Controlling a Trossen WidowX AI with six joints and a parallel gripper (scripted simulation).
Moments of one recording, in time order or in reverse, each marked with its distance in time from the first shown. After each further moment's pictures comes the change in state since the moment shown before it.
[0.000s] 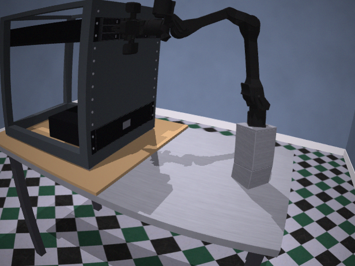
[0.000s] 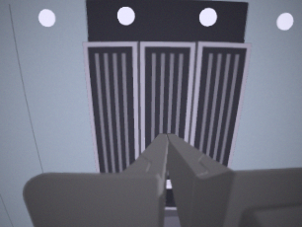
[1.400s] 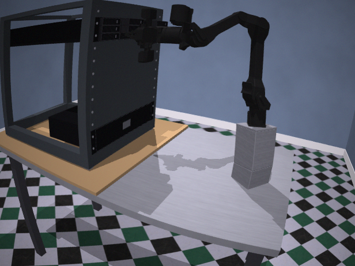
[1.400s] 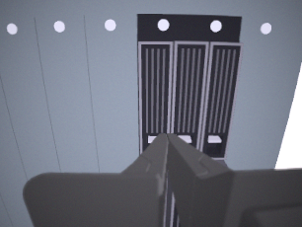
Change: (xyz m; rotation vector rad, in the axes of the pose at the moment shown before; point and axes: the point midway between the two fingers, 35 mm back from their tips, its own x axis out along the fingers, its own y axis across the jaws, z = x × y) arm -0.060 0.025 0.000 0.003 -0.005 -0.001
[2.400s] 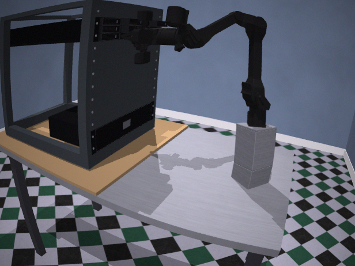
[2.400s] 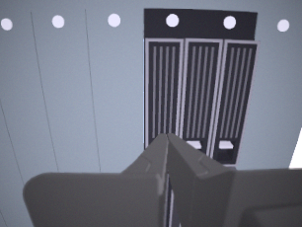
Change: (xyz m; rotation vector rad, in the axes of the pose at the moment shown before) arm 0.014 0.006 -0.002 -0.004 0.006 0.000
